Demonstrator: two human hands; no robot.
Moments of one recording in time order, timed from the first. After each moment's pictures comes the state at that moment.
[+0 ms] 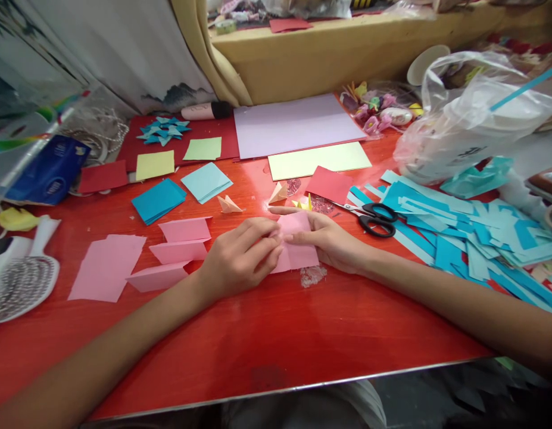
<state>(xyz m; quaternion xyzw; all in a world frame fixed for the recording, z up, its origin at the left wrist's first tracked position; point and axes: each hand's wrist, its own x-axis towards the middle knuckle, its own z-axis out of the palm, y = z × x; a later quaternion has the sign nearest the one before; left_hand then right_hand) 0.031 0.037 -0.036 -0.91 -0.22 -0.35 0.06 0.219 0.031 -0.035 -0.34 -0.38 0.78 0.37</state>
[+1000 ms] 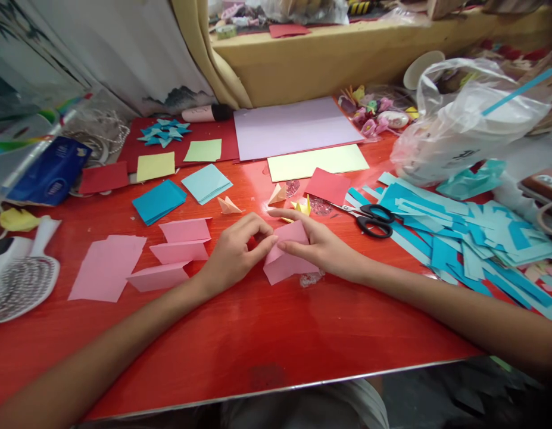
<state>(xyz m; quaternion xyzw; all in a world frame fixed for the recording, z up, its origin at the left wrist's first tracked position) 0.035 0.038 -0.029 -0.82 -0.39 -0.31 -0.27 0.221 0.022 -0.033 -0.42 -0.68 0.51 0.33</state>
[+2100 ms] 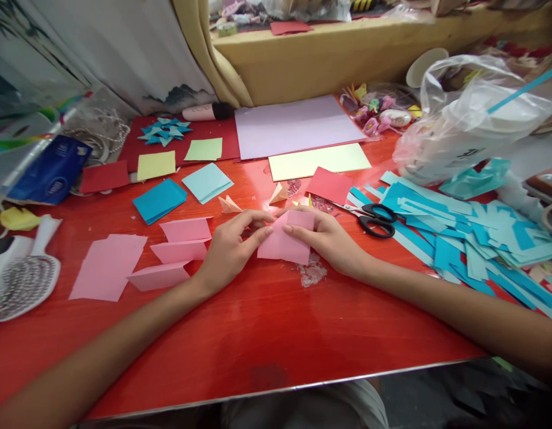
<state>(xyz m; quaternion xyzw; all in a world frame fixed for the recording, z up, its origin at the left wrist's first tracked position) 0.035 0.038 -0.029 -0.73 -0.46 -0.35 -0.36 0.220 0.028 -0.037 -0.46 -0.60 0.52 0.39</state>
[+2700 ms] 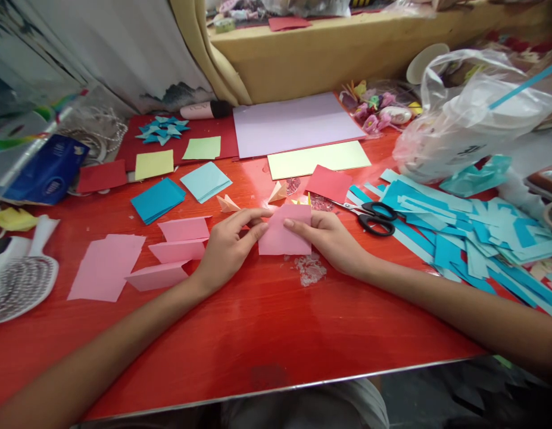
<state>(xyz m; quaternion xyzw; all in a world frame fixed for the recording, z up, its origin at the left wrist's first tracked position) 0.032 0.038 -0.029 -0.74 -0.47 -0.35 -0.34 0.220 0.028 -0.039 -0.46 -0.57 0.57 0.38</state>
